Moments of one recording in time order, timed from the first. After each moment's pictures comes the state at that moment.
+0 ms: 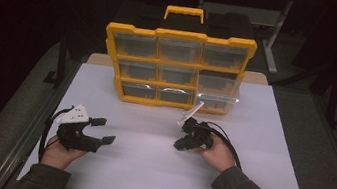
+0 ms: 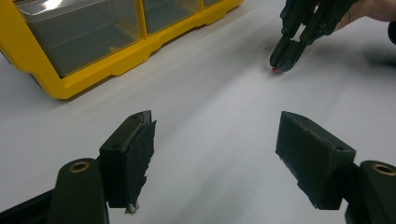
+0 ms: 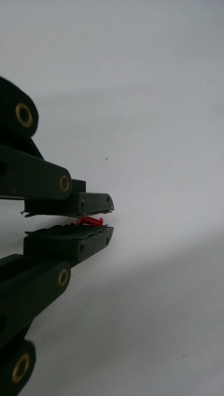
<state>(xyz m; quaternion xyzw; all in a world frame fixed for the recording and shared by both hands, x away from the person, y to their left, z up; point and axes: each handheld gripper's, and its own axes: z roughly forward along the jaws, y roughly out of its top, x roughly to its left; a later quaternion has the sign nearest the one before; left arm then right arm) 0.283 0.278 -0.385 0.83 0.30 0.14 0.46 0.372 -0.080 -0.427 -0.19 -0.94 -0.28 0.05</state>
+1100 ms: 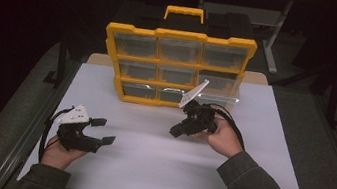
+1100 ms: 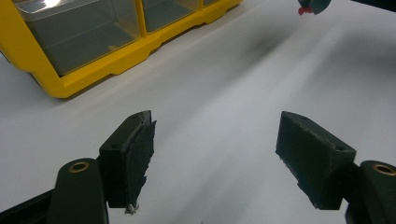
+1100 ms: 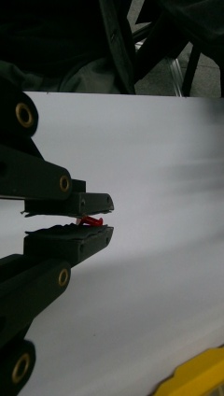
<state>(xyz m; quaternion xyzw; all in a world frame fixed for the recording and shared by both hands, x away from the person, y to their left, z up) 0.282 0.277 -0.385 0.82 0.31 0.13 0.46 0.377 -0.077 -0.349 -0.13 -0.93 -0.33 0.08</state>
